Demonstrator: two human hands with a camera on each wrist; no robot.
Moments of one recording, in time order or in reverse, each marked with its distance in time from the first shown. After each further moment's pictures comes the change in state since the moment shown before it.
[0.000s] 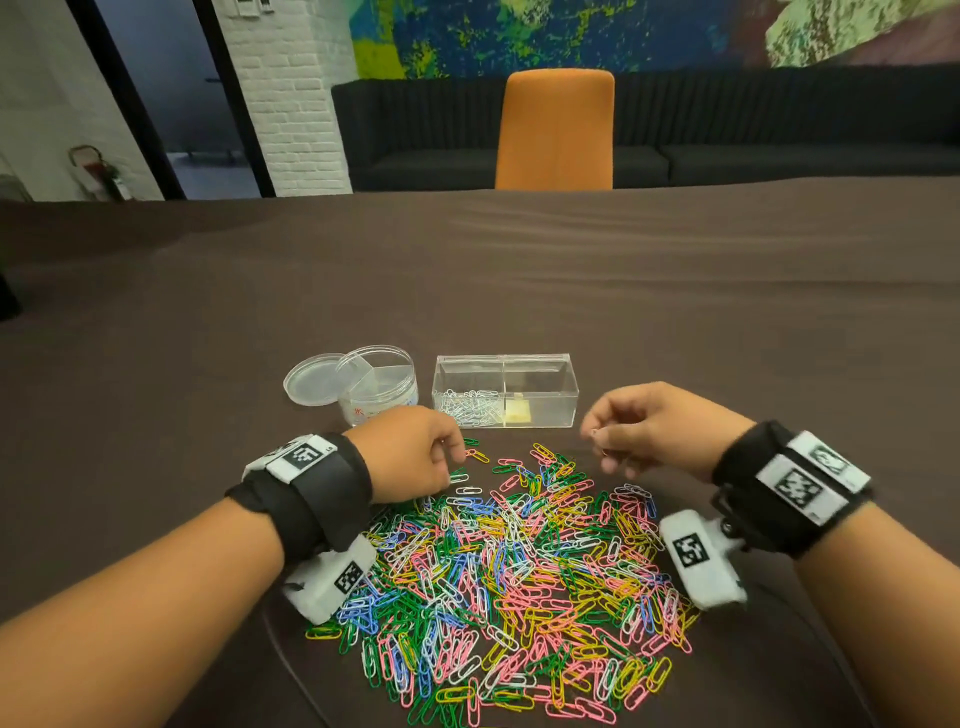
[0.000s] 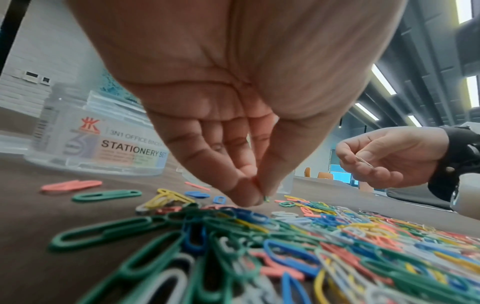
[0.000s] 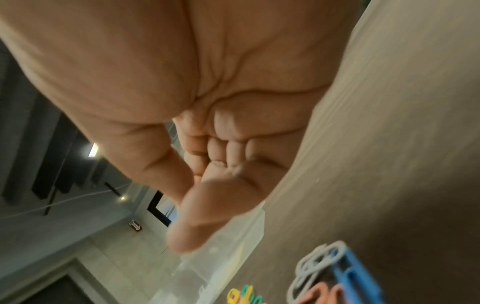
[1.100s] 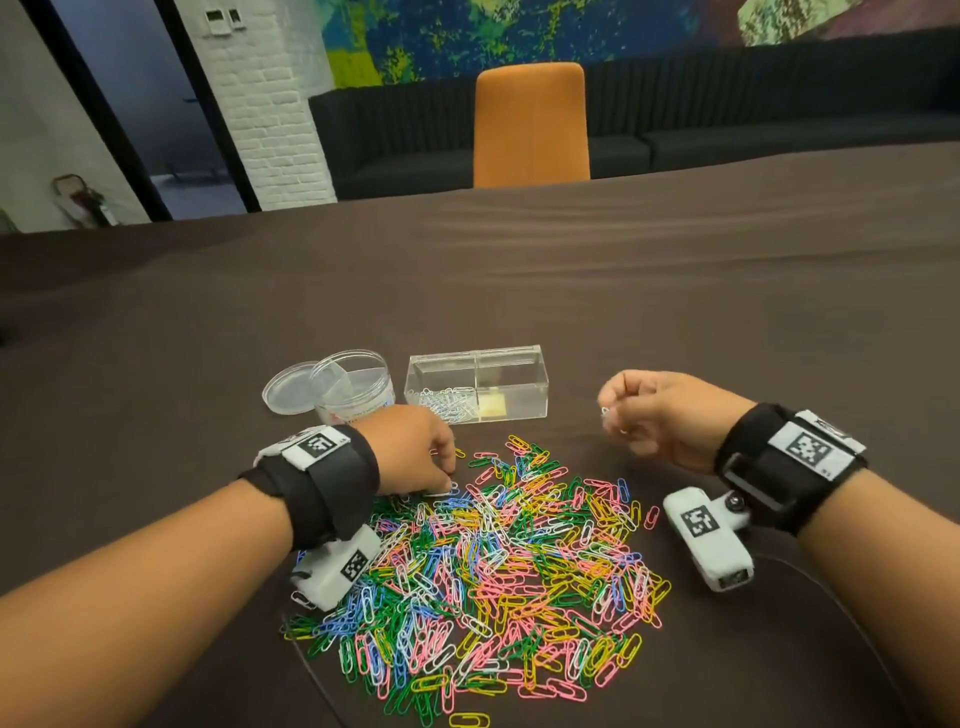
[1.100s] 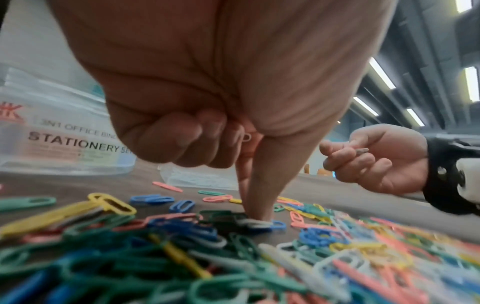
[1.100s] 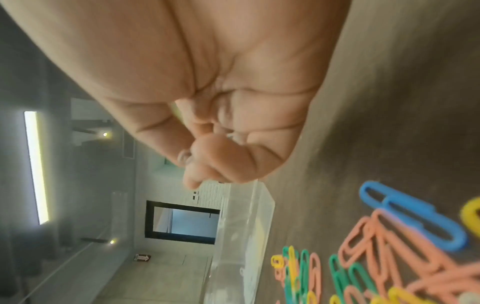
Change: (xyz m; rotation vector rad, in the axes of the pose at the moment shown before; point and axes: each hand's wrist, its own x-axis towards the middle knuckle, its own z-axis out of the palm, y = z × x) left_hand 0.015 0.029 0.002 0.213 -0.117 -0.088; right_hand -0.010 0.033 -0.022 0.521 0.066 0.076
